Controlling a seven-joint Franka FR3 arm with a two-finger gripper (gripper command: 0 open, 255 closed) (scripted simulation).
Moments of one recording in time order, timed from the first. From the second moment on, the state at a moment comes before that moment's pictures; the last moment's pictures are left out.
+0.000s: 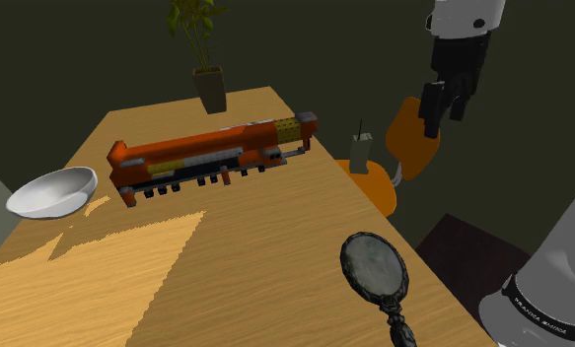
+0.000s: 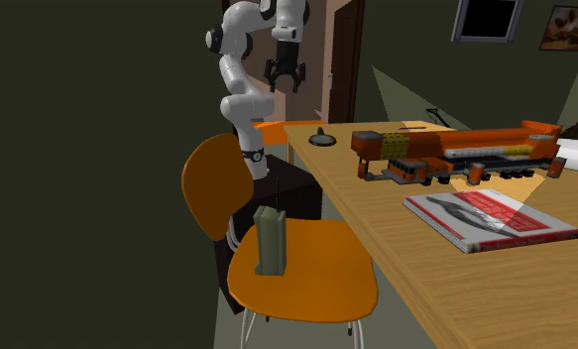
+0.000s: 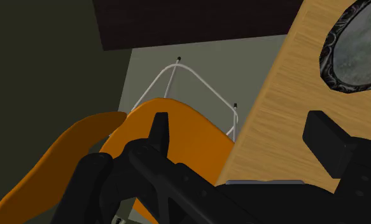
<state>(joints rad) 0.00 -0.82 0.06 -2.42 0.00 1.50 0.11</state>
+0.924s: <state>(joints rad) -0.04 -0.52 -0.14 -2.41 -0.14 1.81 -0.19</state>
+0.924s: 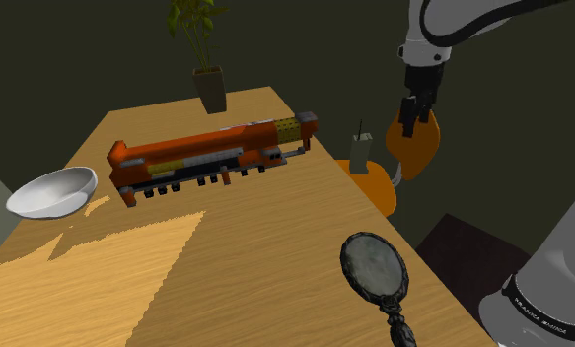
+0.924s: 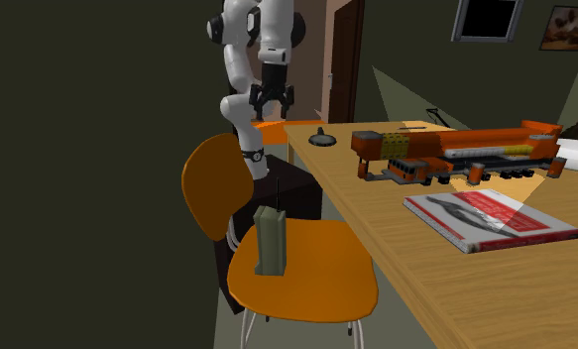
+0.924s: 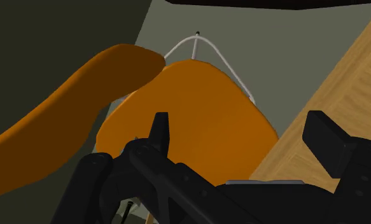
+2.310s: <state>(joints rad) -0.10 0.26 -0.31 -1.90 0.02 2.12 -0.73</state>
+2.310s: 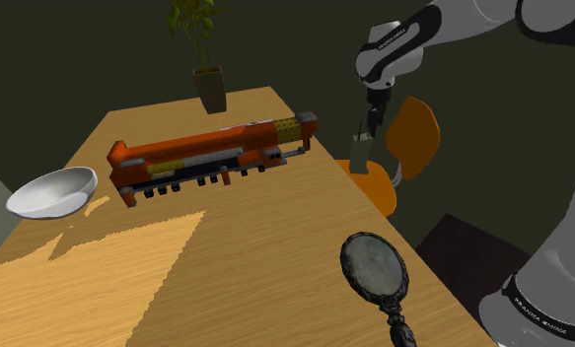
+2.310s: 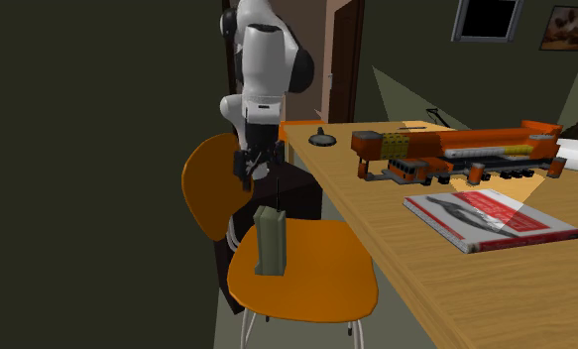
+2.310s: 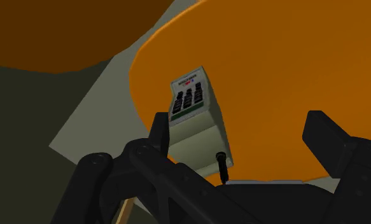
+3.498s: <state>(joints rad) -0.15 0.46 -0.29 -1.77 0.08 2.19 -0.83</state>
